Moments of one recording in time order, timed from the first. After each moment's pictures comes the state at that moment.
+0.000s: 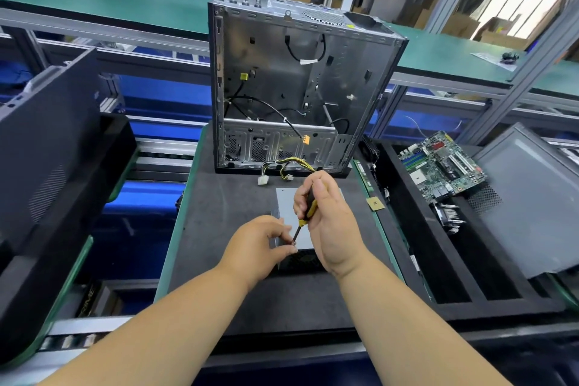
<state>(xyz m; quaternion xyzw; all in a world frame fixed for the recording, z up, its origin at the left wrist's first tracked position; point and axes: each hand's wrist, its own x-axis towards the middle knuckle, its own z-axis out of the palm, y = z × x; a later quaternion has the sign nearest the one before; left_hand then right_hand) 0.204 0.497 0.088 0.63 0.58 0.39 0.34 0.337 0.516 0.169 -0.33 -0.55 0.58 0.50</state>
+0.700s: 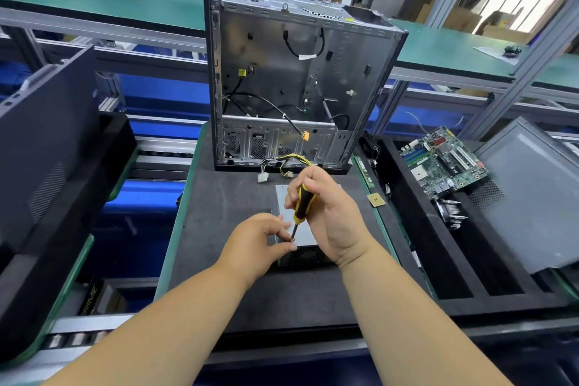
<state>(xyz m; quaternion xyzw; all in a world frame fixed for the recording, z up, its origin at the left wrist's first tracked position) 0.202 0.498 0.078 0.62 0.57 0.42 0.34 0.341 0.524 0.178 -0.29 -0.53 0.66 0.45</state>
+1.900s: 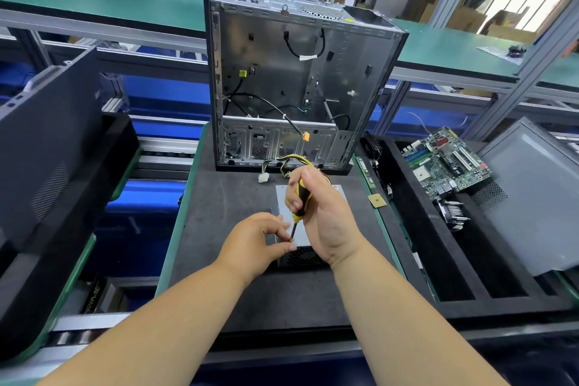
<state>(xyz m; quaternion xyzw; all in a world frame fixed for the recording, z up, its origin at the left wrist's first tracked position) 0.201 0.500 0.076 0.61 0.57 0.42 0.35 0.333 0.525 0.176 -0.33 -0.51 0.65 0.46</state>
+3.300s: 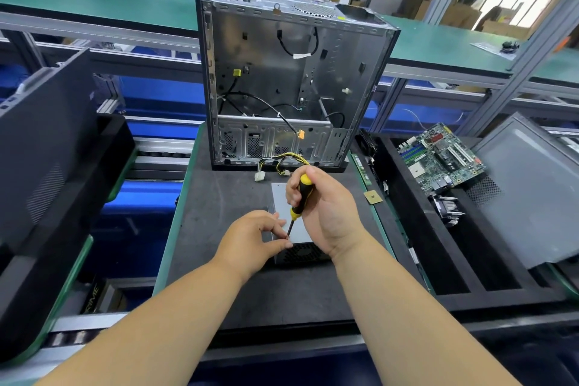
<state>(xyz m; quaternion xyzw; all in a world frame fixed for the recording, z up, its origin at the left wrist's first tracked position) 0.203 0.499 0.078 0.61 0.57 0.42 0.34 0.340 0.527 0.181 -0.30 -0.49 0.66 0.48</state>
